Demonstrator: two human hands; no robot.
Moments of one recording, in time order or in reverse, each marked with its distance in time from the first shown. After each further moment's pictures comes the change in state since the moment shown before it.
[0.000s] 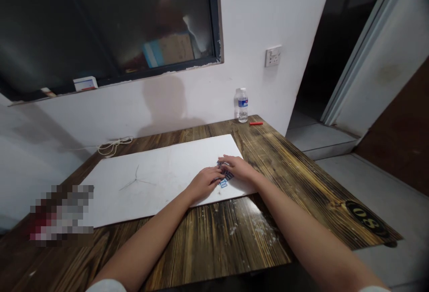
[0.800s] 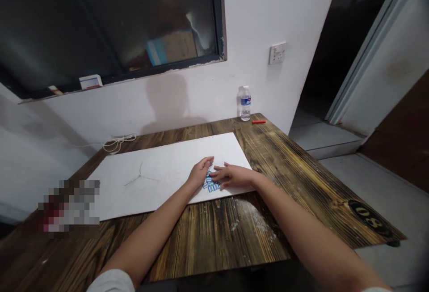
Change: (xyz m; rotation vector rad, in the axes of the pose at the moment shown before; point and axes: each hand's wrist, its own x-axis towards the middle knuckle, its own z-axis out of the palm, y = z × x) left_hand 0.000 -0.036 0.014 -0.498 0.411 -0.445; right_hand -0.007 -0.020 0.004 0.127 -0.533 -0.221
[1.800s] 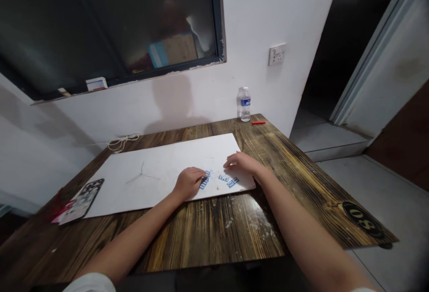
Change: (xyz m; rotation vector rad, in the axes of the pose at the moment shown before) left_hand -0.044 0.030 -0.035 0.732 -0.134 0.458; right_hand -0.023 0.020 -0.032 -0.138 0.354 0.176
